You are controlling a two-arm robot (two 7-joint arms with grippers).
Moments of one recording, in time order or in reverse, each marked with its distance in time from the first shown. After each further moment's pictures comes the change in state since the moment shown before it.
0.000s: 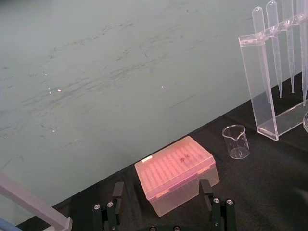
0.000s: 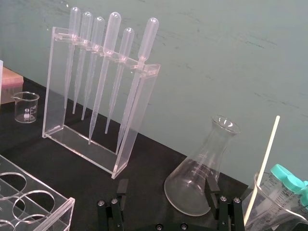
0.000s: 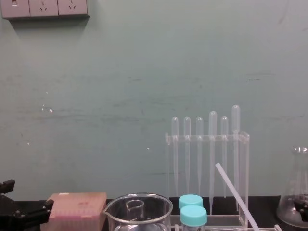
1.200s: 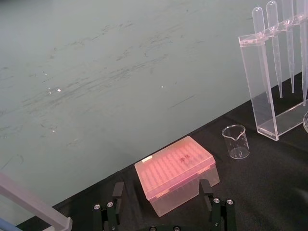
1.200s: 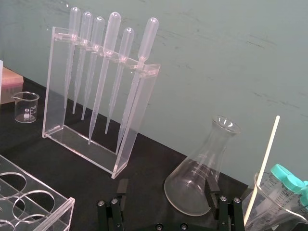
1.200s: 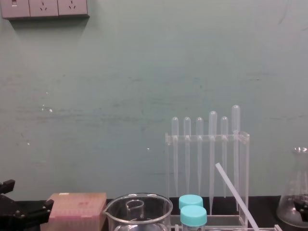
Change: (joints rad) left arm 0.000 0.000 0.000 0.000 0.000 0.000 0.000; right arm 0.000 0.000 0.000 0.000 0.000 0.000 0.000
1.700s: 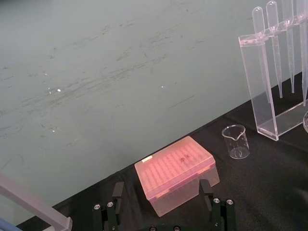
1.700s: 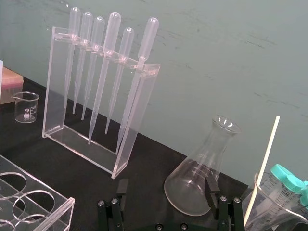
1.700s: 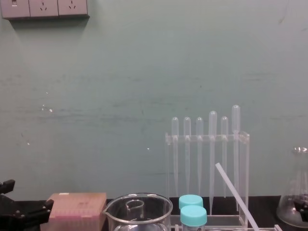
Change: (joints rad) left arm 0.000 0.000 0.000 0.000 0.000 0.000 0.000; right arm 0.000 0.000 0.000 0.000 0.000 0.000 0.000
